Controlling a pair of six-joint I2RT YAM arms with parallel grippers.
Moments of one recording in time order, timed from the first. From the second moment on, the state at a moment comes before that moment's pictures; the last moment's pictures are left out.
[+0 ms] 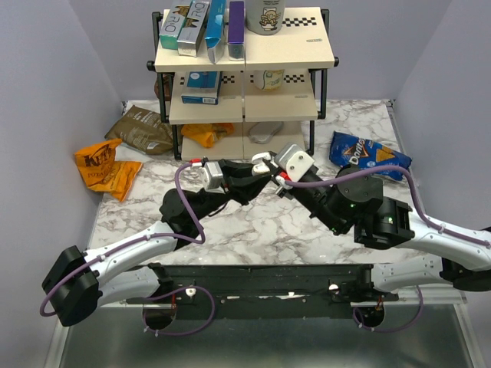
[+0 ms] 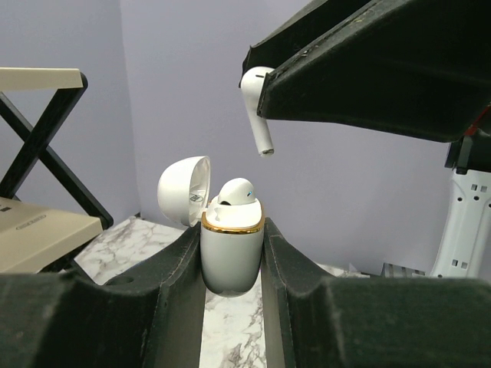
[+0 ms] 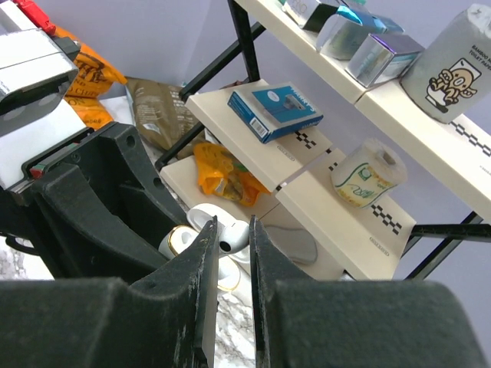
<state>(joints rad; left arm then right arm) -0.86 1.06 0.60 1.02 0.28 -0.21 1.38 1.12 1.40 -0.23 0.62 -0.50</state>
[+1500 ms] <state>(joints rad) -0.86 1.07 0.64 0.94 0.23 -0.22 1.40 1.21 1.34 -0.05 0.74 -0.63</state>
